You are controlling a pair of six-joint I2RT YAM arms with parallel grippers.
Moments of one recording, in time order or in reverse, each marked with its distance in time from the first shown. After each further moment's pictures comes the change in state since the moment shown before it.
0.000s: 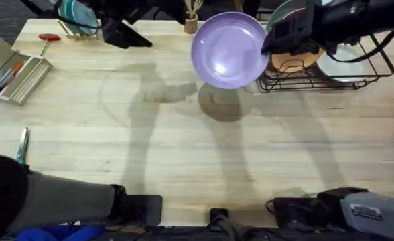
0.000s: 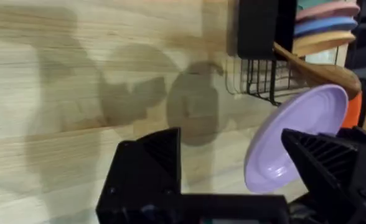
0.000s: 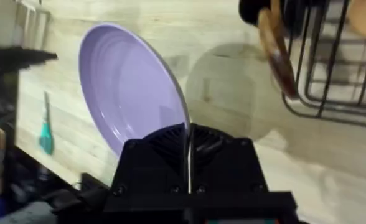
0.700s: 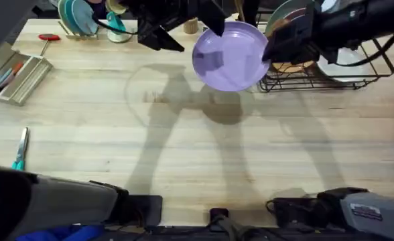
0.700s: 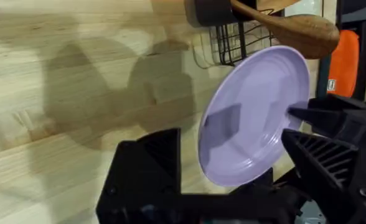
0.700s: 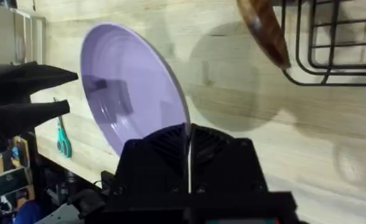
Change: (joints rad) left arm -0.219 0.000 0.000 0.031 0.000 -0.008; right arm 0.001 0.000 0.000 -0.072 0.008 0.125
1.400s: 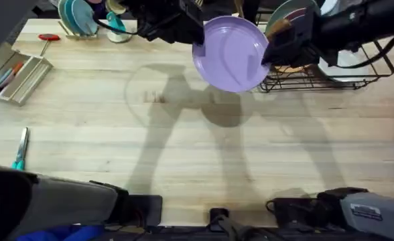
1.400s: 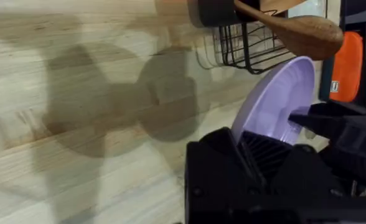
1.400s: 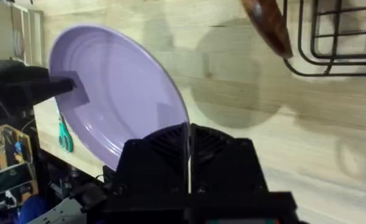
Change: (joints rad) left arm -0.003 0.000 0.000 0.000 -0.012 -0.003; right arm 0.000 0.000 0.000 -0.032 -0.008 0.000
